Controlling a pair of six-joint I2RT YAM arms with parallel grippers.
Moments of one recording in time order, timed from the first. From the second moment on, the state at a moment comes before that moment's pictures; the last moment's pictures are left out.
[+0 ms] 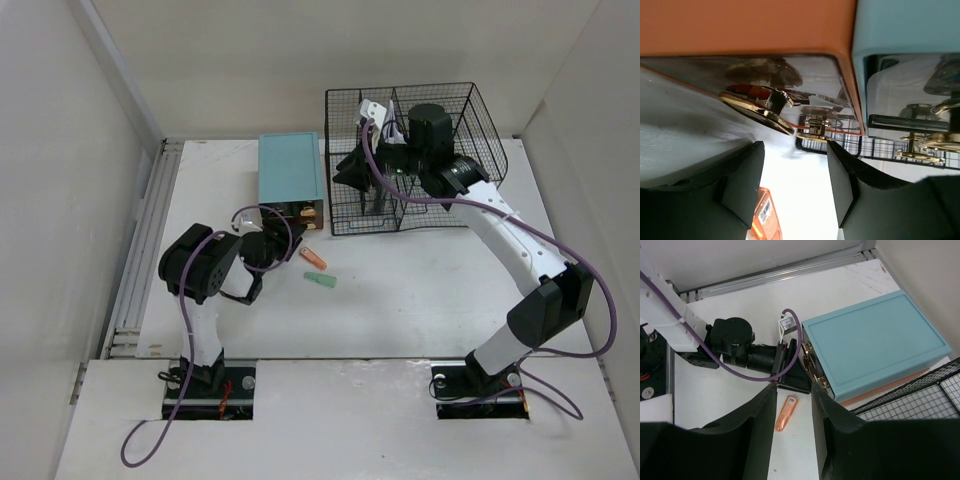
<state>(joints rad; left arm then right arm) -0.37 1.95 0.45 1.21 0.08 -1.33 0.49 1.58 1.62 -0.33 -0.77 -0.21</state>
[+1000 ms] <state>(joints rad) -0.46 2.01 0.44 1.32 -0.10 -1.46 0.49 1.60 1.62 -0.33 -0.80 -0.21</state>
